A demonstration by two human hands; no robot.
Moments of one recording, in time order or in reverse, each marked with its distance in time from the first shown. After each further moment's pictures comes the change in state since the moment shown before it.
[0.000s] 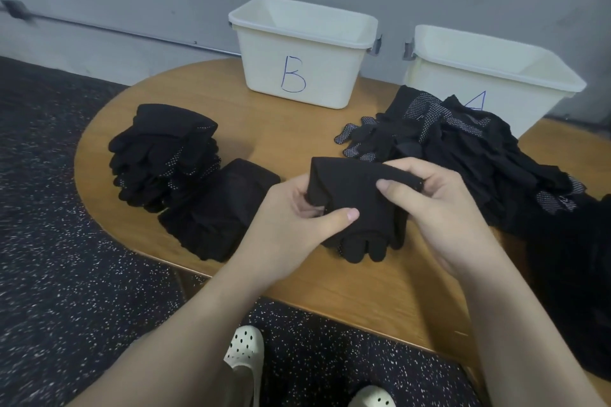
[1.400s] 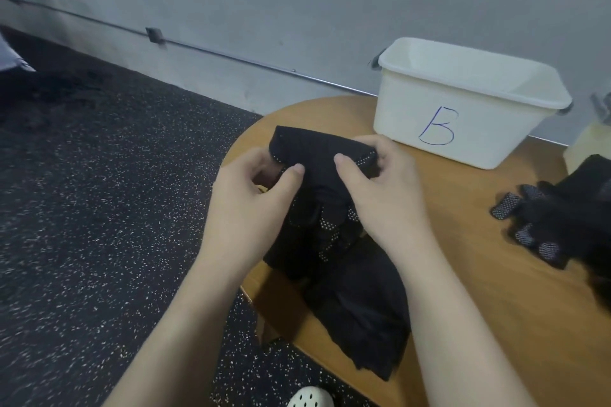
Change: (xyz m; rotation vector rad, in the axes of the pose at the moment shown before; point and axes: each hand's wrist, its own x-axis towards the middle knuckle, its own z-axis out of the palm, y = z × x) left_hand 0.012 0.045 -0.209 0.491 0.696 0.042; right_hand 0.131 -0.016 0.249 -0.193 0.011 -0.163
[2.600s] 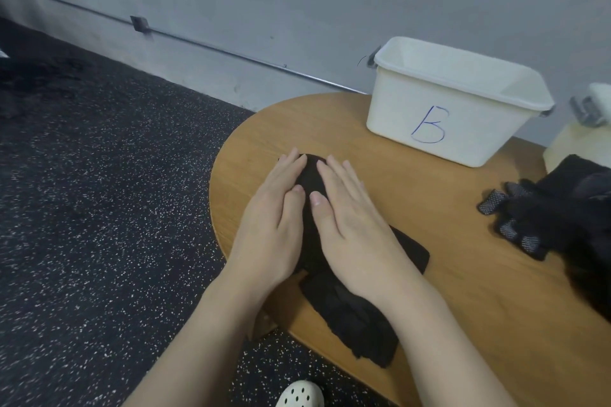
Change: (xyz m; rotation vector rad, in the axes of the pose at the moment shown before) left_hand -0.011 -0.047 0.028 0.014 -0.176 0.129; right_hand -0.047 0.005 0.007 -0.533 -0.455 -0.091
